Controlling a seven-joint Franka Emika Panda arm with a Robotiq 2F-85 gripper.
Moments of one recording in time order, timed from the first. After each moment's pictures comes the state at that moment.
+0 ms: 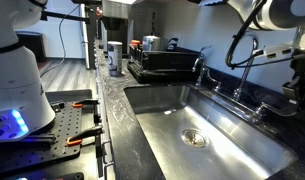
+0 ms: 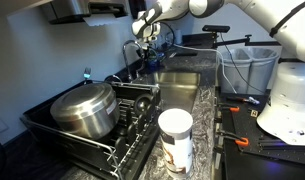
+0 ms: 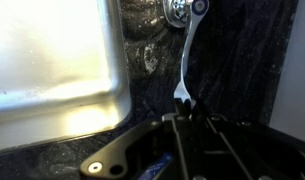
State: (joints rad) arm -0.27 0.84 -0.31 -1.19 0.29 2.27 1.08
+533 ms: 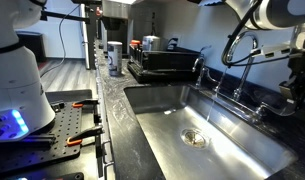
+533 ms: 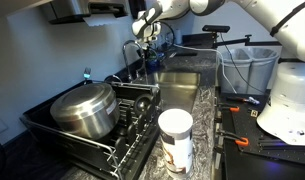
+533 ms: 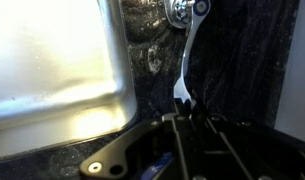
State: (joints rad) arm -0.26 0.81 -0.31 -1.23 0.27 2.29 1.13
